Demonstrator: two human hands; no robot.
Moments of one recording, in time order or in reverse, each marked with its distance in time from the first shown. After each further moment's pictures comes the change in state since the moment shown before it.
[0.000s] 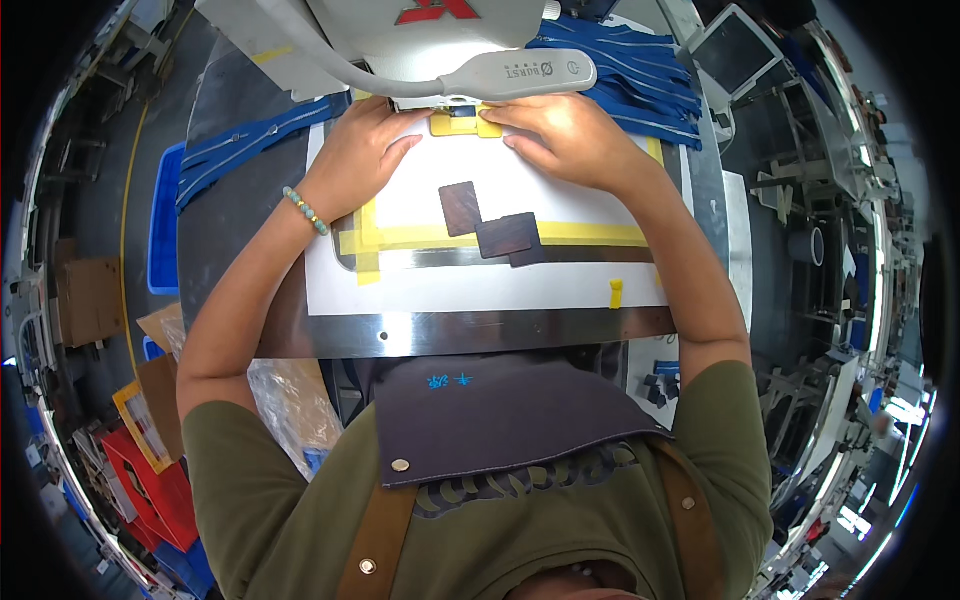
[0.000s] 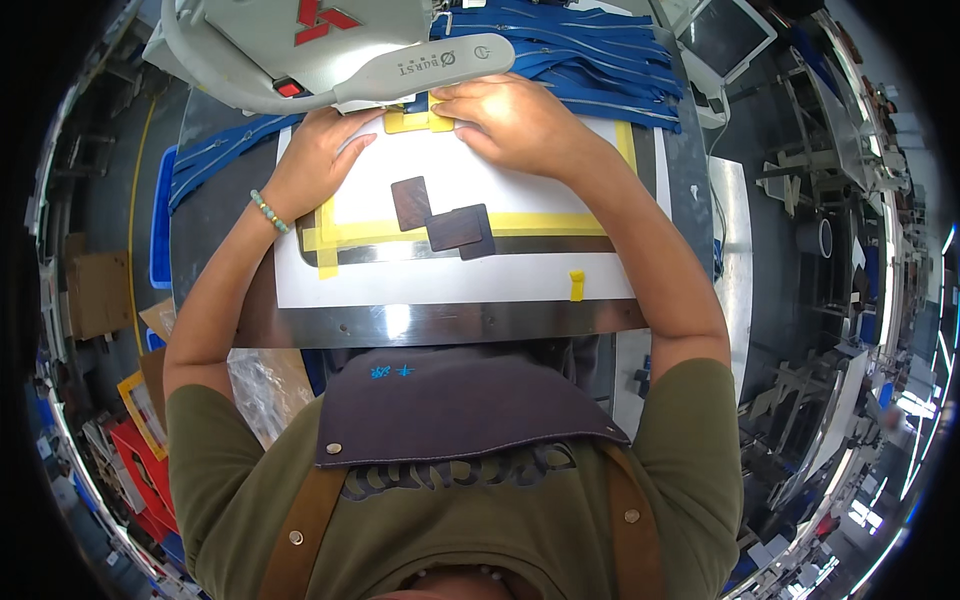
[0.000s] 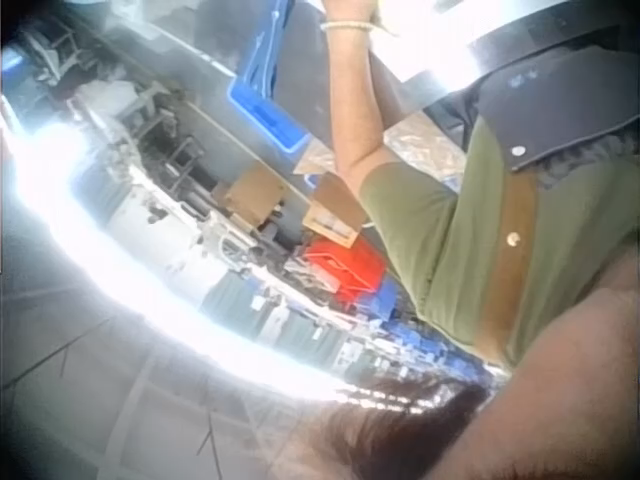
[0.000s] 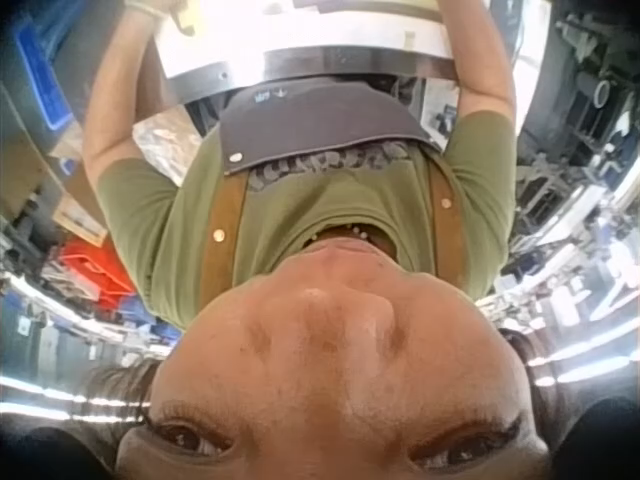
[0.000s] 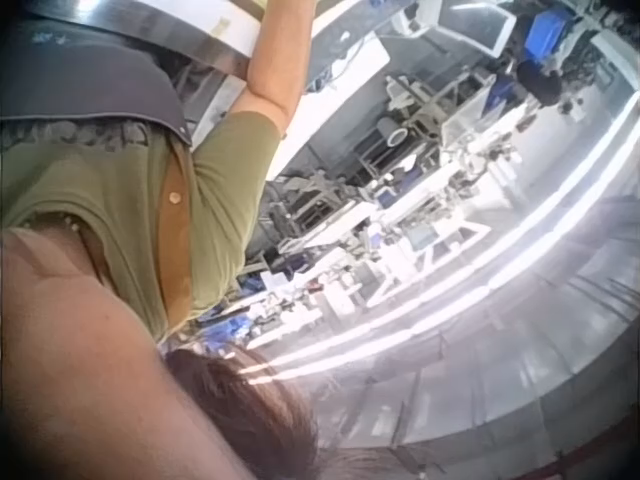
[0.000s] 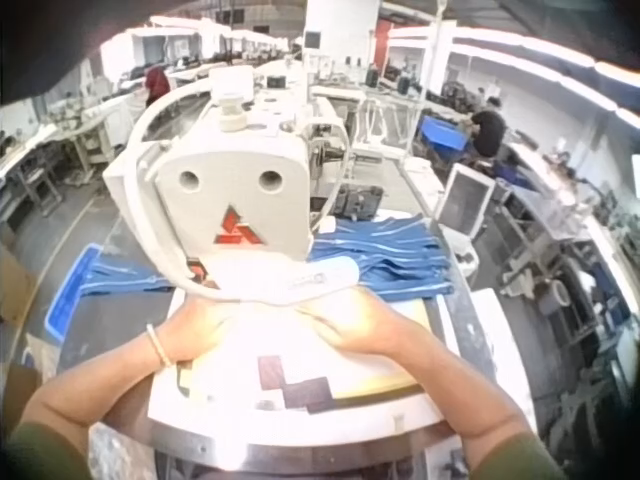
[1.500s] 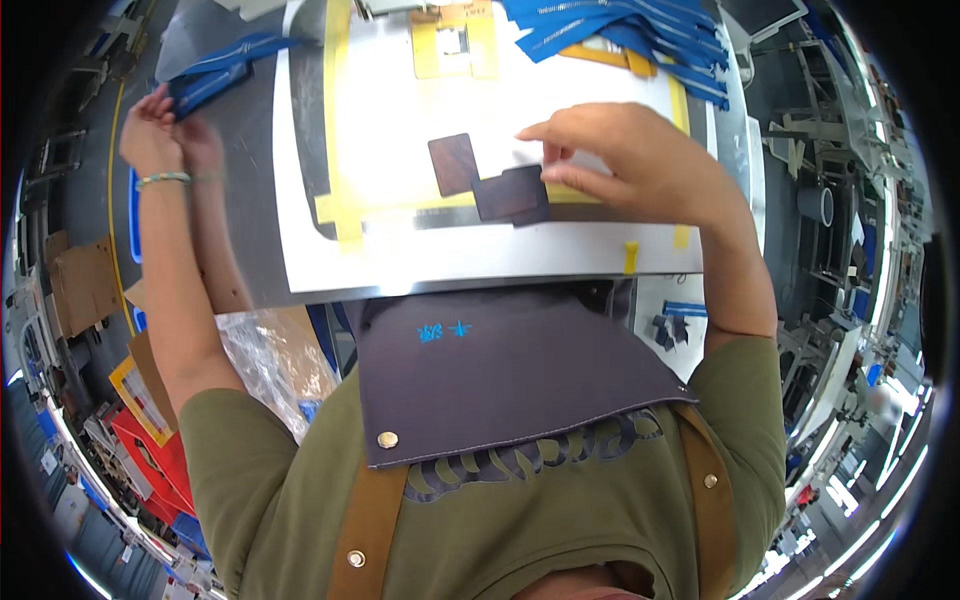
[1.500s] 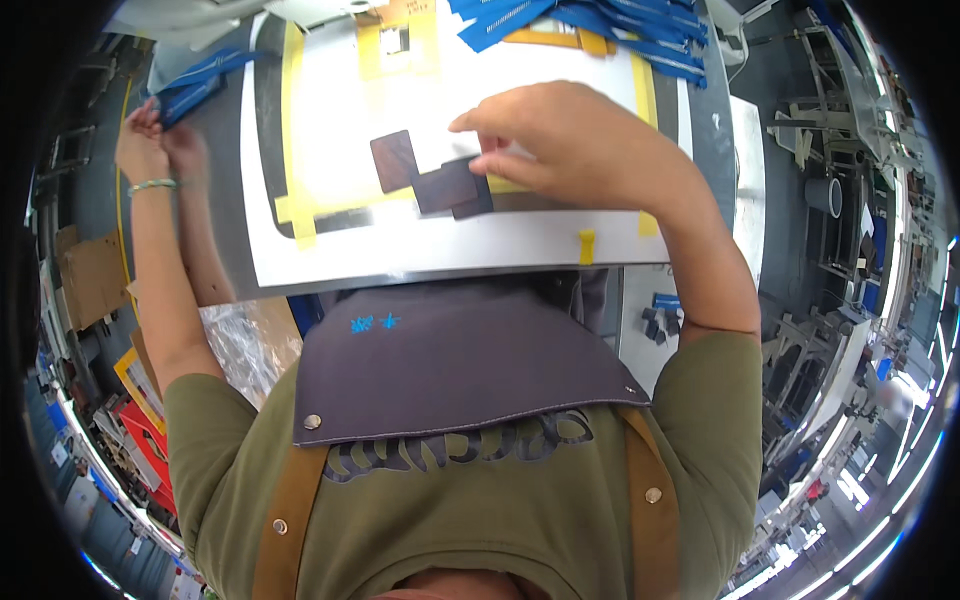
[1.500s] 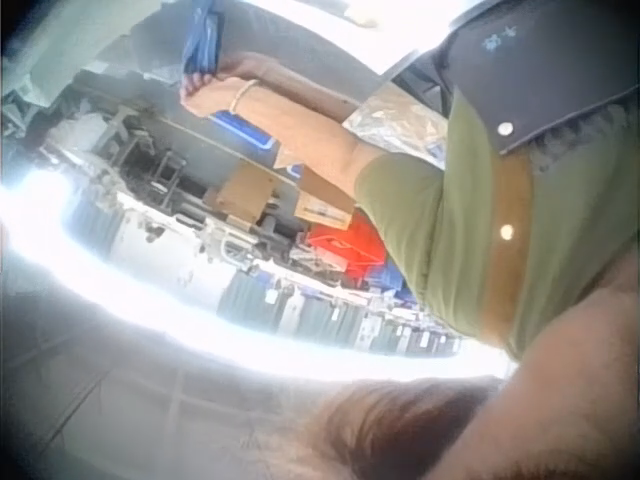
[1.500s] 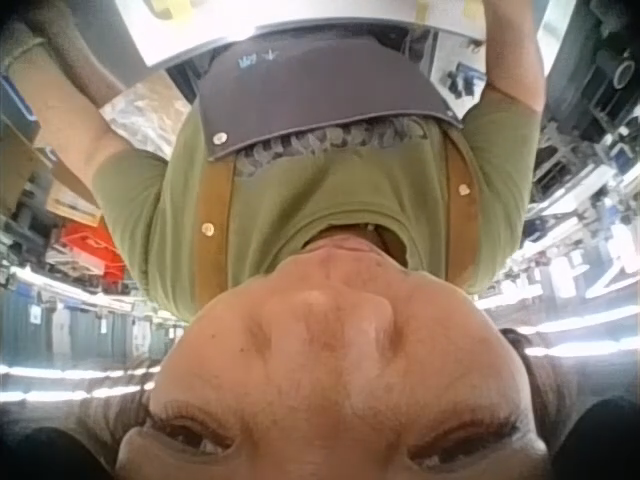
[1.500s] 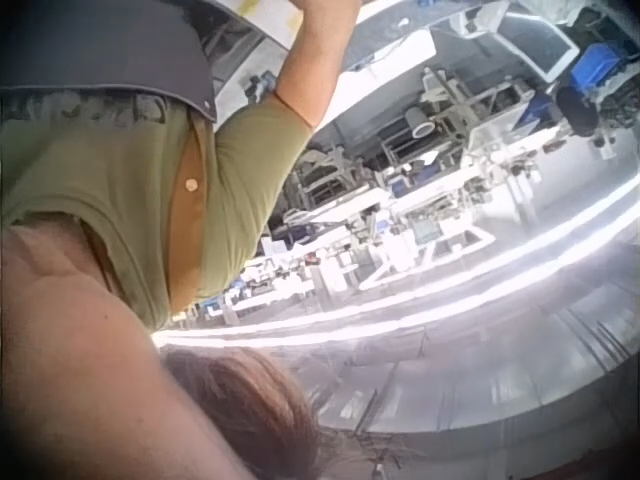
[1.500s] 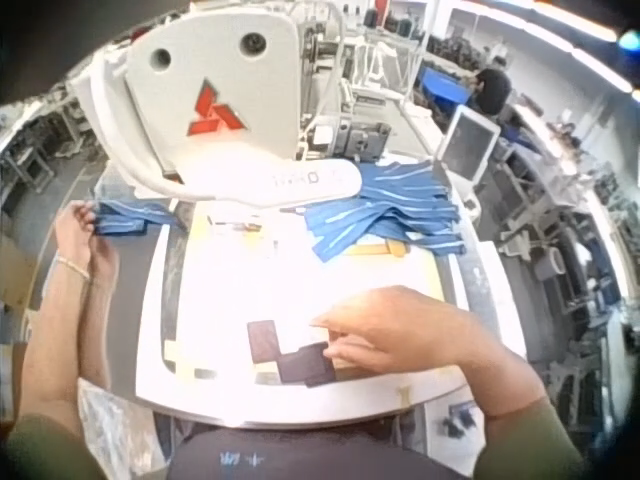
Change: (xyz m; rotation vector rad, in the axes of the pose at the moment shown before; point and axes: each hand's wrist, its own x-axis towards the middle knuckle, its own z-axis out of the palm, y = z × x) left_hand -0.134 -0.218 -0.076 -0.882 1.101 -1.009; right_hand -0.068 -0.060 -0.034 0.339 -0.337 0.118
